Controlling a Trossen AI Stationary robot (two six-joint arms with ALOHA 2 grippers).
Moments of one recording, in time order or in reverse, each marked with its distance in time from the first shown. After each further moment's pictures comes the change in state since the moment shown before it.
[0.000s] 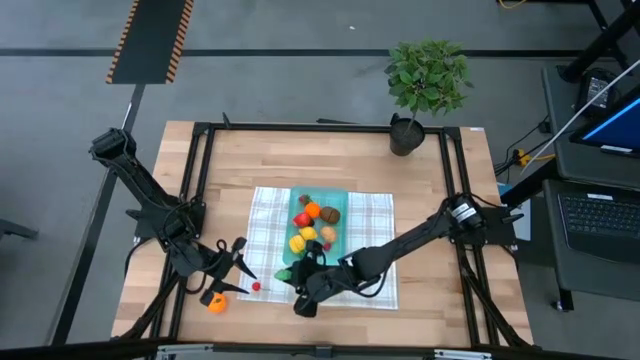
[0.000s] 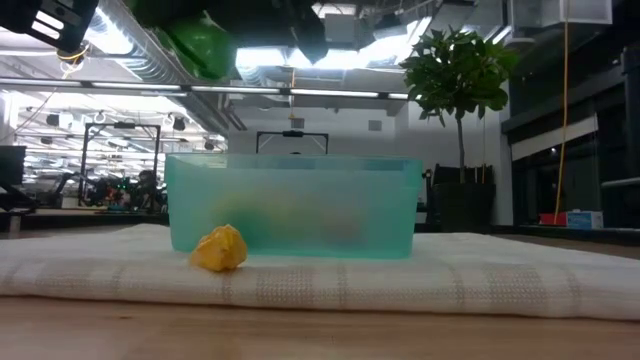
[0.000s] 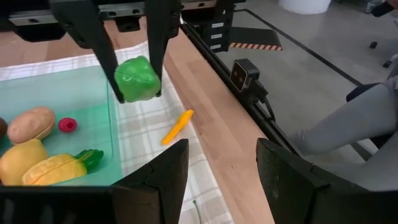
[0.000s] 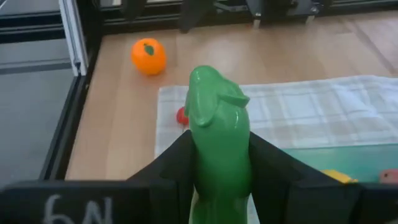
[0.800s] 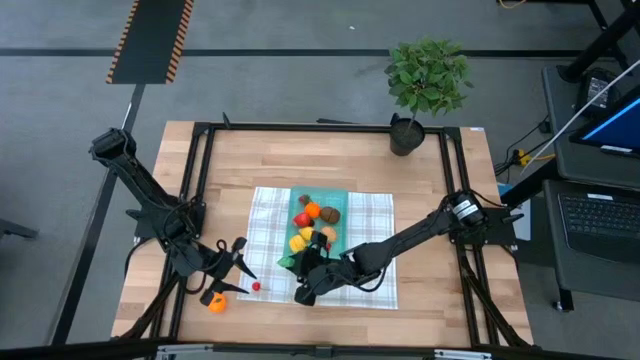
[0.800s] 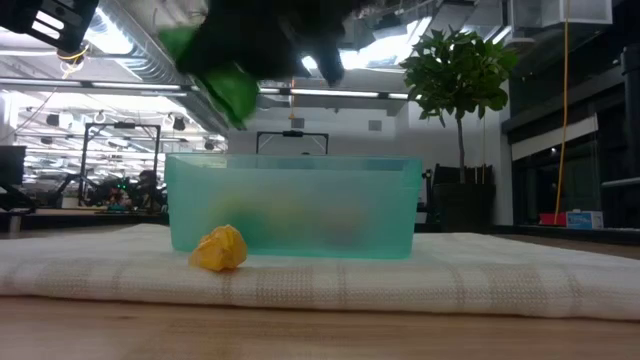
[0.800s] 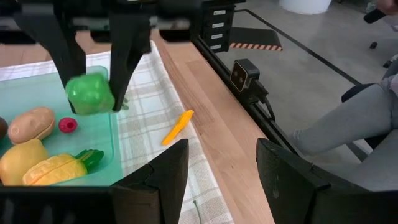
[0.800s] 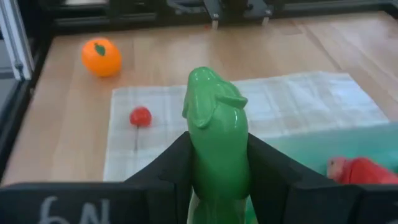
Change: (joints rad) left arm 0.000 0.000 0.000 0.000 -0.001 -0.001; right arm -0.021 -0.025 -0.087 0.049 0.104 -0.002
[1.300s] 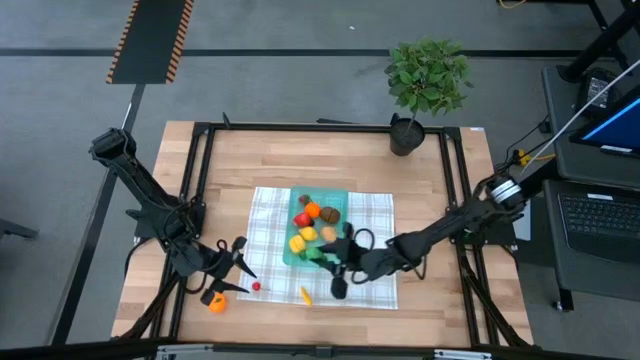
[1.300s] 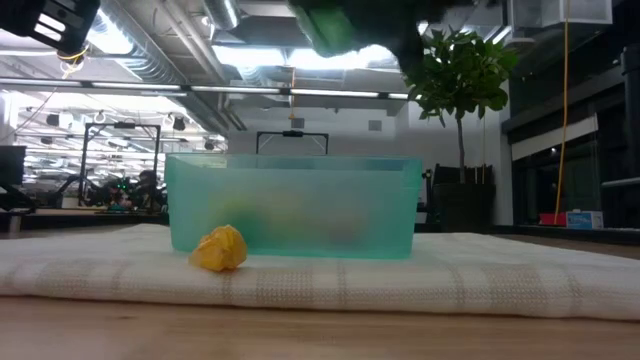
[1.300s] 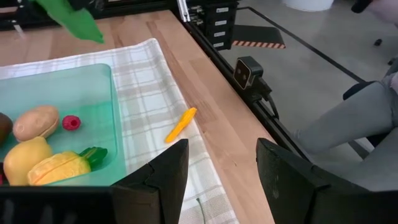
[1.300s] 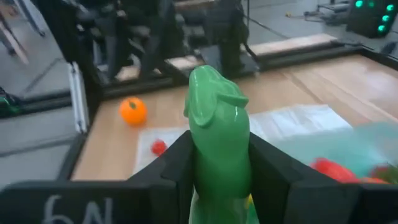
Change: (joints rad) left arm 0.005 0.000 0.000 -0.011 -0.006 0.003; right arm 0.039 -0.331 -0.549 0.572 0.049 -0.053
